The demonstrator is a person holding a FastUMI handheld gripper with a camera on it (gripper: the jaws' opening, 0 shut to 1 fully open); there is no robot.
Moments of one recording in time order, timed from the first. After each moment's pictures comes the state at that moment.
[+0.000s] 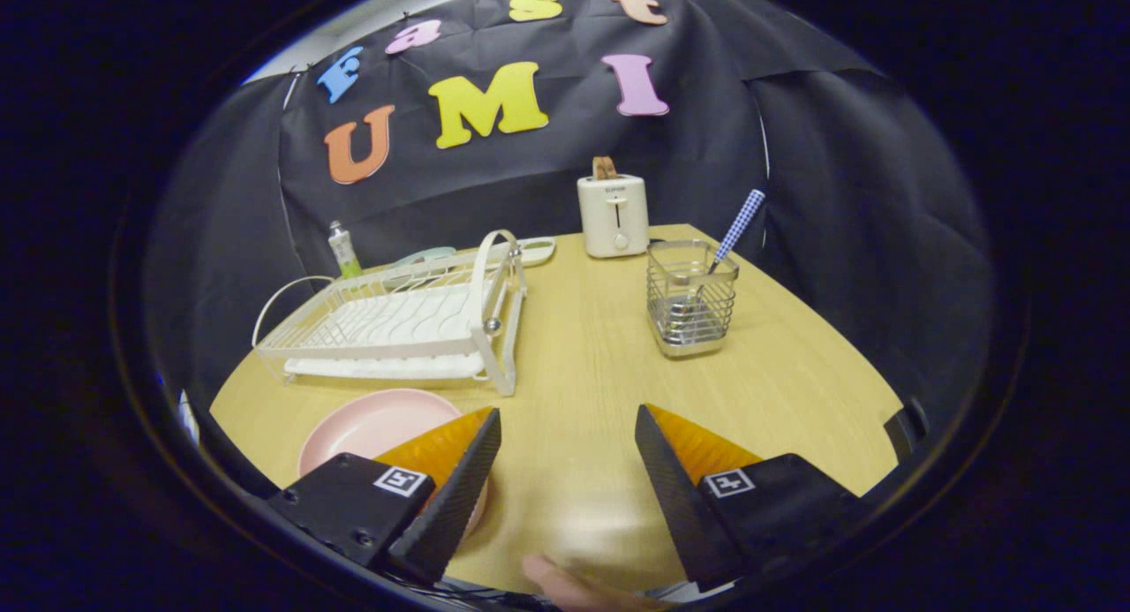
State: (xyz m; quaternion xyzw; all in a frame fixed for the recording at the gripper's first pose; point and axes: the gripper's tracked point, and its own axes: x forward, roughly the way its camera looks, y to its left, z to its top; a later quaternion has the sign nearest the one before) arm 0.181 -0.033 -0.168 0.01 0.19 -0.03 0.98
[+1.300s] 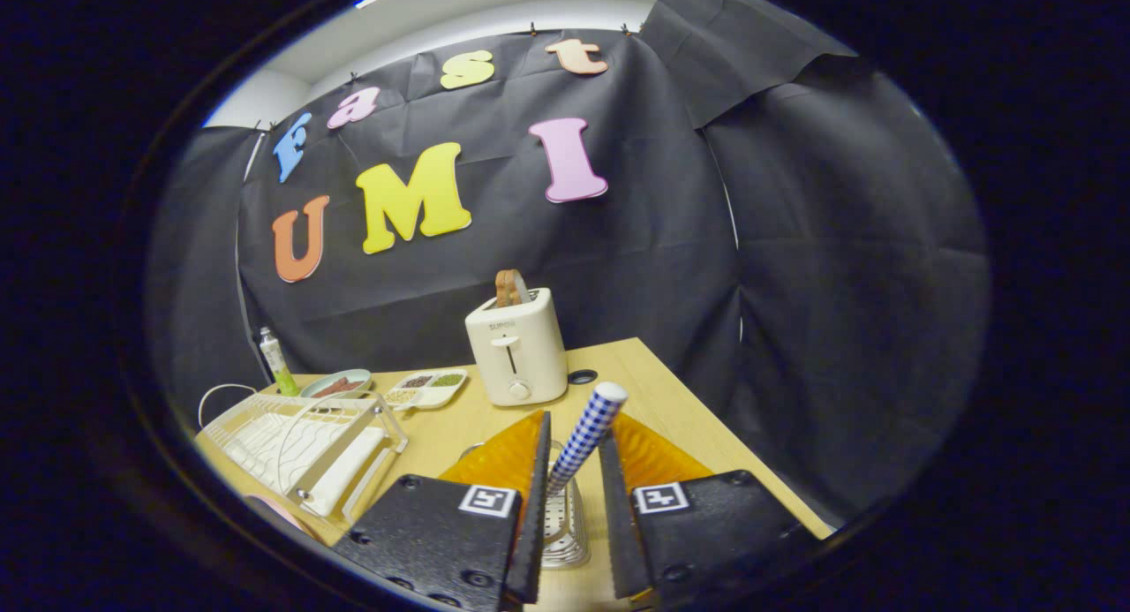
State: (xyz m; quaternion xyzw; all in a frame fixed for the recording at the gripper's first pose) arm 0.342 -0.182 -0.058 0.04 0.03 -0.05 1.00
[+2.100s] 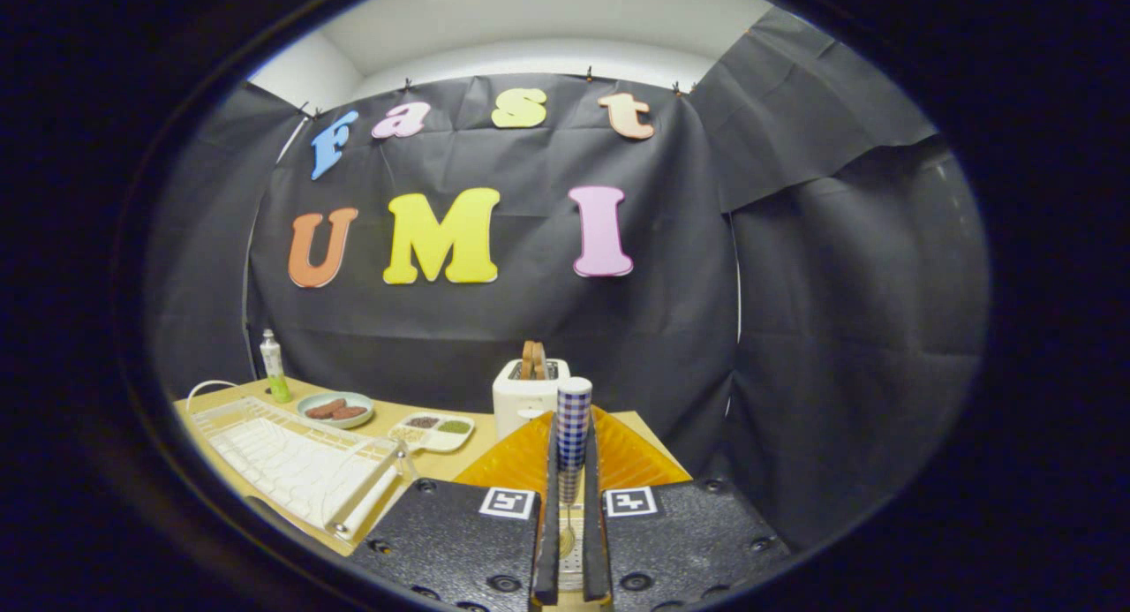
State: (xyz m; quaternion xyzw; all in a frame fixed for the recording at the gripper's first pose) arm 0.296 -0.128 0.042 -0.05 -0.07 -0.07 0.99
